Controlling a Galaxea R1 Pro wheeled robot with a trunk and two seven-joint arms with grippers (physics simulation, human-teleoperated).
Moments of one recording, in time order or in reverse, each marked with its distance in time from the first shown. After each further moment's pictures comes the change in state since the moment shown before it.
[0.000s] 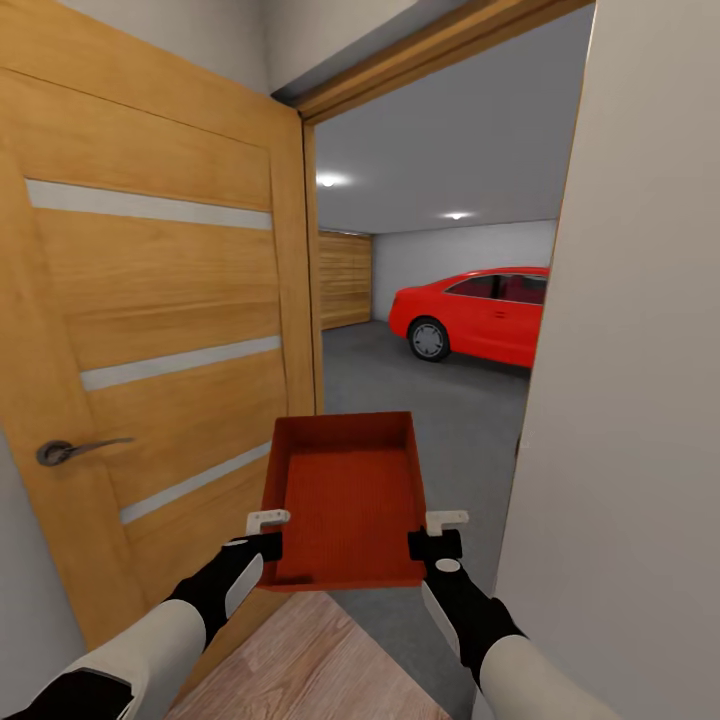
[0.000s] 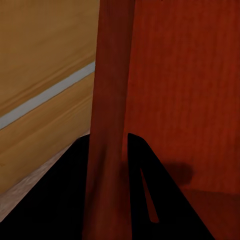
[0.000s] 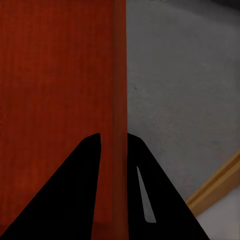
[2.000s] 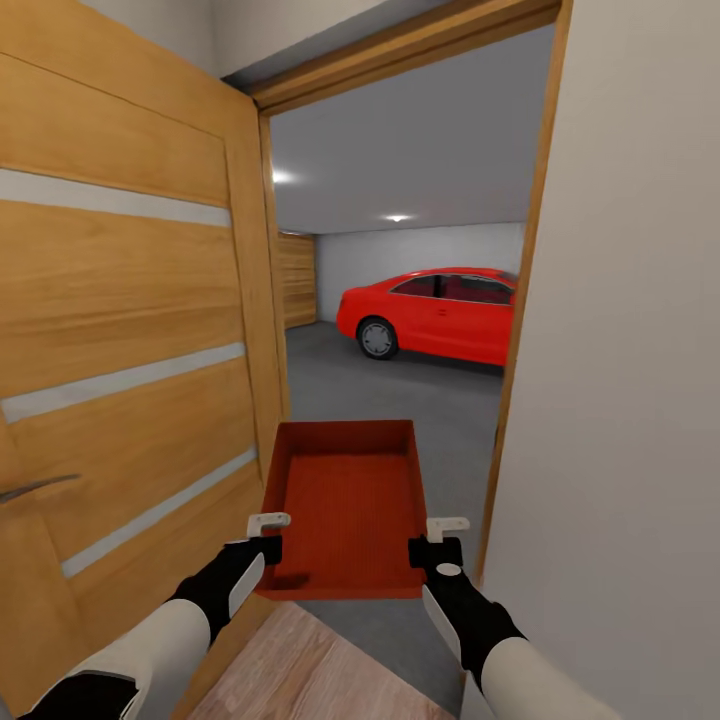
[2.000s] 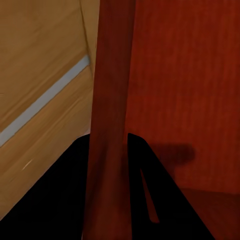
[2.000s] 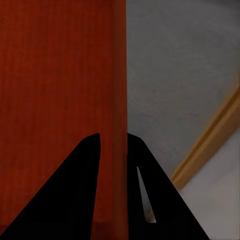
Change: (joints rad) left arm 0.000 -0.023 0.116 0.000 -0.143 0.061 -0.004; right arm 0.000 -0.008 0.030 0.028 -0.068 0.011 -0.003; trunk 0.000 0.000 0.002
